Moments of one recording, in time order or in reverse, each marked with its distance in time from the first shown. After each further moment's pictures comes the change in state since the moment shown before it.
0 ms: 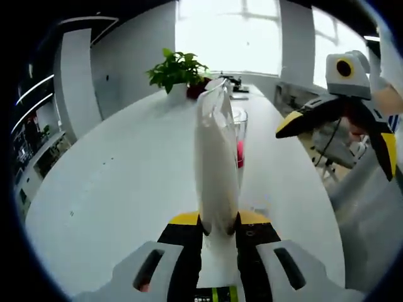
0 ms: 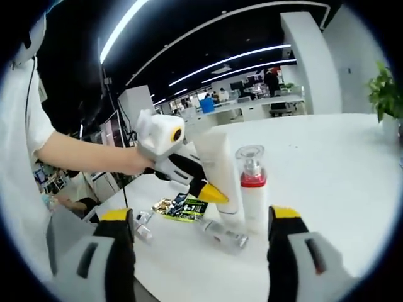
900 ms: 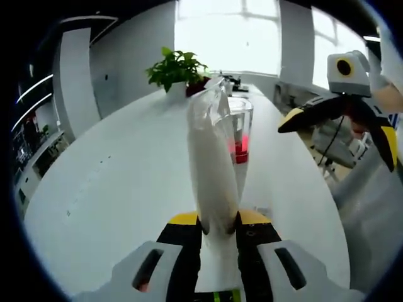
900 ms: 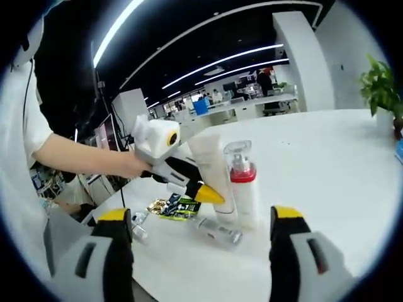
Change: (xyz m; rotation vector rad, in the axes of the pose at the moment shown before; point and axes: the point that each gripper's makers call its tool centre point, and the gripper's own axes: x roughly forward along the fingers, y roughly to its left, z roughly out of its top) left arm 0.009 0.001 -0.005 0.006 0.001 -0.006; right arm -0.005 -0.010 -0.006 0.032 -0.003 -0.037
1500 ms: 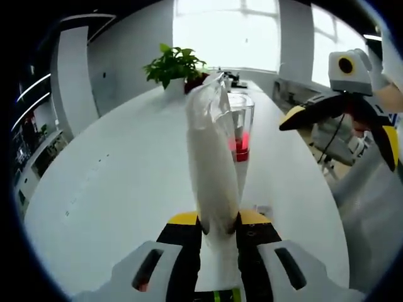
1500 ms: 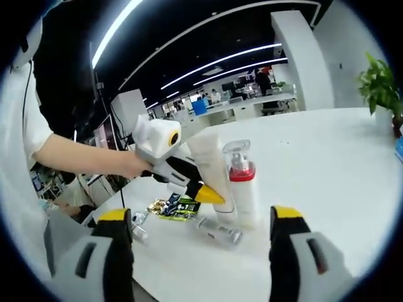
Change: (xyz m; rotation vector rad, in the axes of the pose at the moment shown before) left arm 0.002 0.000 -0.002 -0.001 0.021 -0.011; right arm -0.001 -0.001 0.000 0.009 -0.006 -0.006
